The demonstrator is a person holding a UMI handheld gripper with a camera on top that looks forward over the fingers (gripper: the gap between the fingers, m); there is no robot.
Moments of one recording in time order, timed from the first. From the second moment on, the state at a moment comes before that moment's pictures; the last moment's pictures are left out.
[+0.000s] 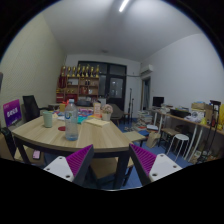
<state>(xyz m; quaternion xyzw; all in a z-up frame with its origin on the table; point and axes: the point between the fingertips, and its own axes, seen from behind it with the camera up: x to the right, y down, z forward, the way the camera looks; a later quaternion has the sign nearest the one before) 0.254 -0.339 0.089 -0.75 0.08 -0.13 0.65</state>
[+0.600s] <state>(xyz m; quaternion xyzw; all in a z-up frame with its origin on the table) 0.123 -0.196 0.122 -0.70 0.02 -0.03 0.71</state>
